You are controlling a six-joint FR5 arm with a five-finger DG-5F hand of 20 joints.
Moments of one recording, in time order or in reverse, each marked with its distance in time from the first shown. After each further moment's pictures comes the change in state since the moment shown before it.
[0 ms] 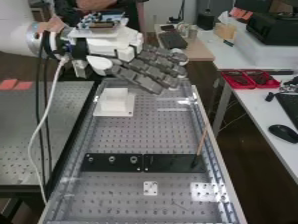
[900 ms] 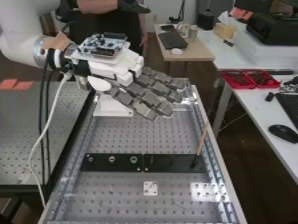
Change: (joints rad) arm 0.005 -0.054 -0.018 0.005 0.088 0.056
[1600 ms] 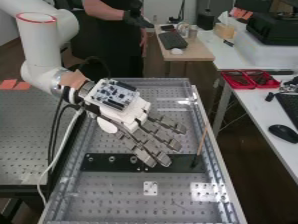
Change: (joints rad) arm -0.025 -0.181 0.013 0.051 0.071 0.066
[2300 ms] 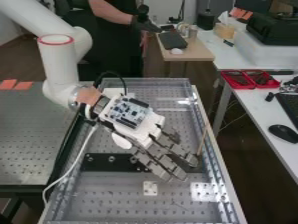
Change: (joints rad) arm -0.003 -0.121 0.049 0.154 0.074 0.031
